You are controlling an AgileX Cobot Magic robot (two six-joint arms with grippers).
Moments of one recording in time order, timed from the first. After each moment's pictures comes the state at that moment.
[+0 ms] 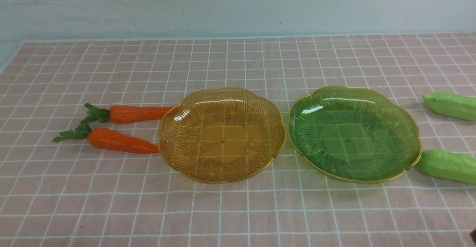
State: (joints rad) right arm 0.07 -0.01 0.03 0.93 0.38 0.13; left arm -0.13 -0.01 0.03 -0.58 0.38 -0.35
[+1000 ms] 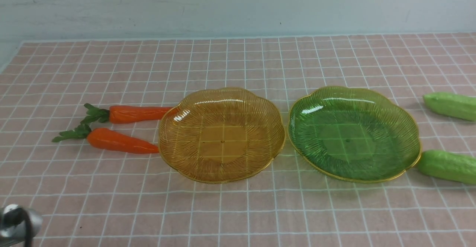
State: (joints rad) right arm 0.07 1.56 -1.15 -0.25 1.22 0.20; left arm -0.13 0.58 -0.40 -0.59 0.91 0.01
